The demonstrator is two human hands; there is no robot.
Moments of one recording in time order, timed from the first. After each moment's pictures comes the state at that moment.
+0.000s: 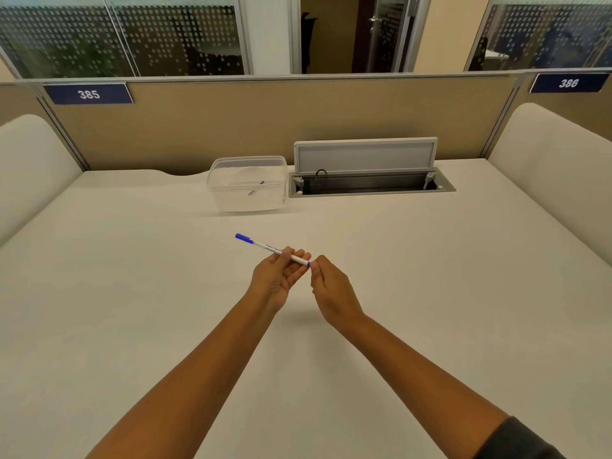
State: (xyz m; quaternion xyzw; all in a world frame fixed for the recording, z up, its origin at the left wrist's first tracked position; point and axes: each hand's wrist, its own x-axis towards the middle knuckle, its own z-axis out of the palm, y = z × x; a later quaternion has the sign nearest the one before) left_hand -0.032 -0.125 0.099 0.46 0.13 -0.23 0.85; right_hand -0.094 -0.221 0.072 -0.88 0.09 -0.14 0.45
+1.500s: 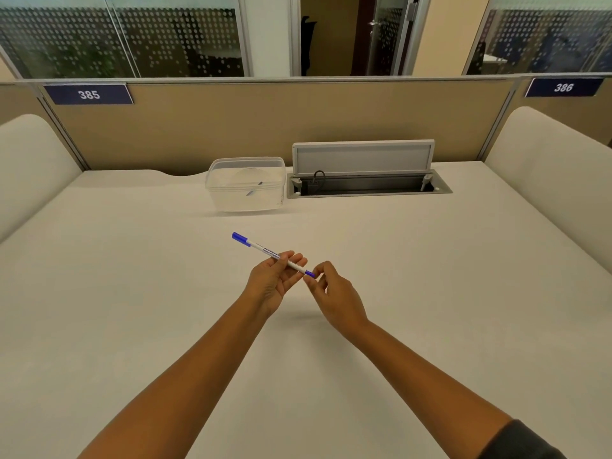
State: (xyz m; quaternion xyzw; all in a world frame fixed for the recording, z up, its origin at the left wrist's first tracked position) left_hand -0.036 -0.121 0.094 0.48 0.09 -0.26 0.83; right_hand -0.107 -0.235 0.069 -0.90 0.11 -0.10 0.40
